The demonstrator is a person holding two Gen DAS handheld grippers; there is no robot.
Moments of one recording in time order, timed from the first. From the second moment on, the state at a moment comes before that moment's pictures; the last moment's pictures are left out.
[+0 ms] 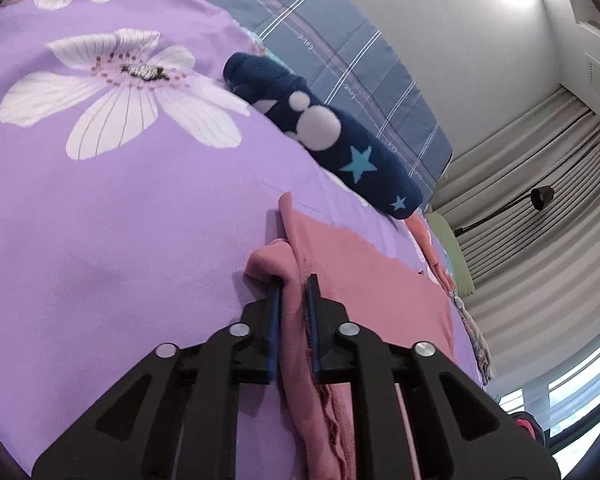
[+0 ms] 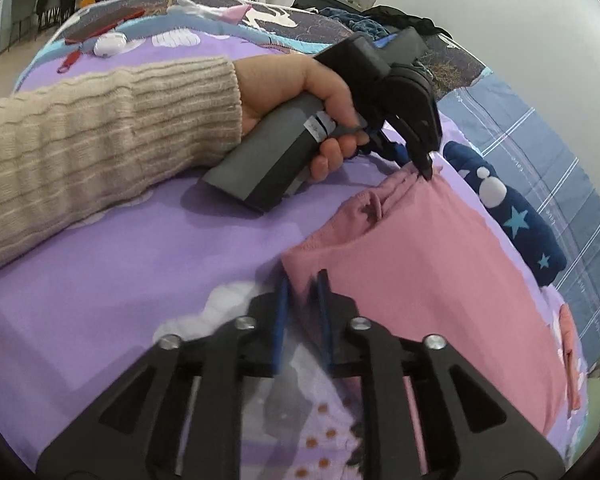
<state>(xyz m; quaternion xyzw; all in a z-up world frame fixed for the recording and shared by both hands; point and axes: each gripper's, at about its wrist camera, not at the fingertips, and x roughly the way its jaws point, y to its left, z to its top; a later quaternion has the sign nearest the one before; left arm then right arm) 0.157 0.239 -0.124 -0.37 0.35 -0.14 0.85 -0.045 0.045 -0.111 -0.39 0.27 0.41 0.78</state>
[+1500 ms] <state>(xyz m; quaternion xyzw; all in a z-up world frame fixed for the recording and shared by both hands) 0.183 0.214 -0.129 -0.33 0.39 -0.15 0.84 0.000 0.072 -0.111 -0.31 0.34 0.33 0.82</state>
